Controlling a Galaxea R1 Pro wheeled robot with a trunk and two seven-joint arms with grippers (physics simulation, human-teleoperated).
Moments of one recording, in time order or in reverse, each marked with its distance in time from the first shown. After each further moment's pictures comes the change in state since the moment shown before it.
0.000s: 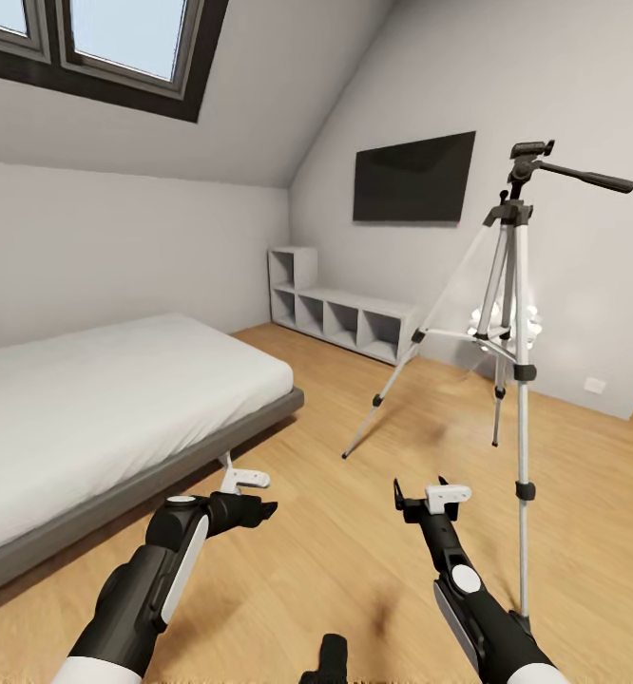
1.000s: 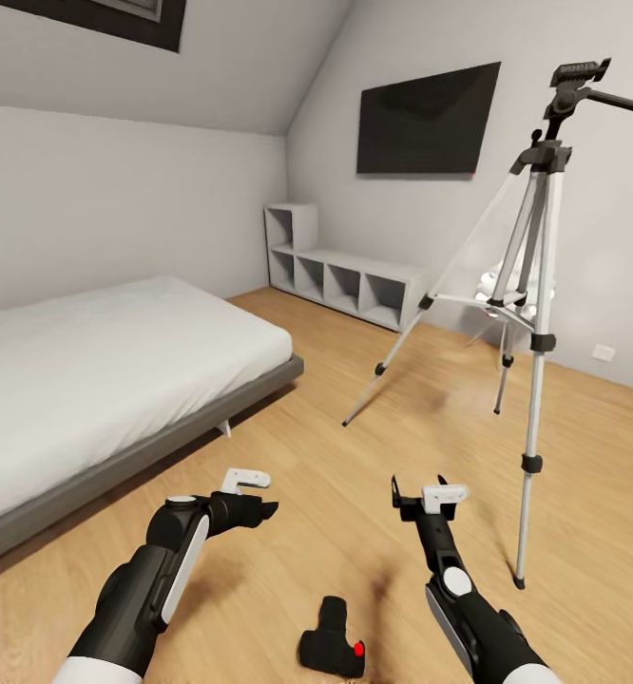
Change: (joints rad) left arm 0.000 0.000 -0.004 -0.002 0.000 0.000 0.000; right arm 0.000 0.005 0.070 0.001 -0.001 -0.034 -0.107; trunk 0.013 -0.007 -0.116
